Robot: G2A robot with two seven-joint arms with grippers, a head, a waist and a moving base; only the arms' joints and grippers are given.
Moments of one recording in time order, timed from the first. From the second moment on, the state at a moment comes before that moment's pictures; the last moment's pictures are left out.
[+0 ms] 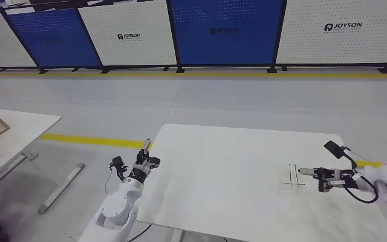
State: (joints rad) left arm 1.73 -1.15 -1.60 -1.80 -0.42 0.00 0.00; right arm -0.88 -0.92 1.23 -1.16 -0.10 0.02 1.37
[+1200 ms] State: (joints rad) left arm 1.73 -1.15 -1.60 -1.80 -0.42 0.00 0.00; right arm -0.83 -0.91 1.11 -1.03 0.00 0.02 1.38
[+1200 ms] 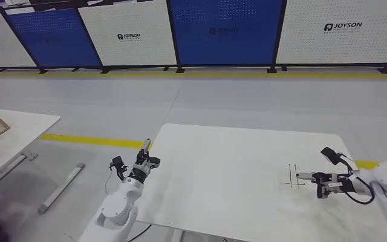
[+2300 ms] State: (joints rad) left arm 1.73 -1.15 -1.60 -1.80 -0.42 0.00 0.00; right arm -0.80 -0.92 1.06 -1.03 -0.06 0.16 1.32
